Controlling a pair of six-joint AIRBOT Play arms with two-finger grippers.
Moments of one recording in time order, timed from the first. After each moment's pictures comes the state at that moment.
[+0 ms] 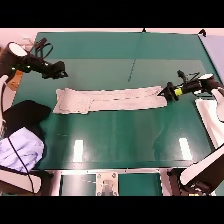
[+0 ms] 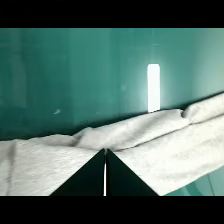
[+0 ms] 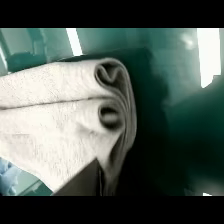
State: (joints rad) left arm 0.04 -1.66 1.60 0.97 -1.15 -1.38; right arm -0.36 -1.99 1.55 -0.82 1.39 1.25
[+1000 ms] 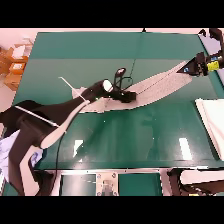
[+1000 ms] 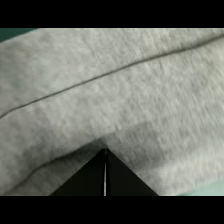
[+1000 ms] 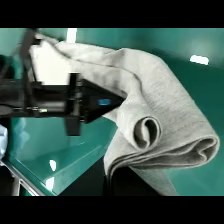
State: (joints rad) left arm -0.67 -1.99 1.65 0.76 -0.65 -1.44; right arm -0.38 -1.54 1.74 -0.76 1.72 1.28
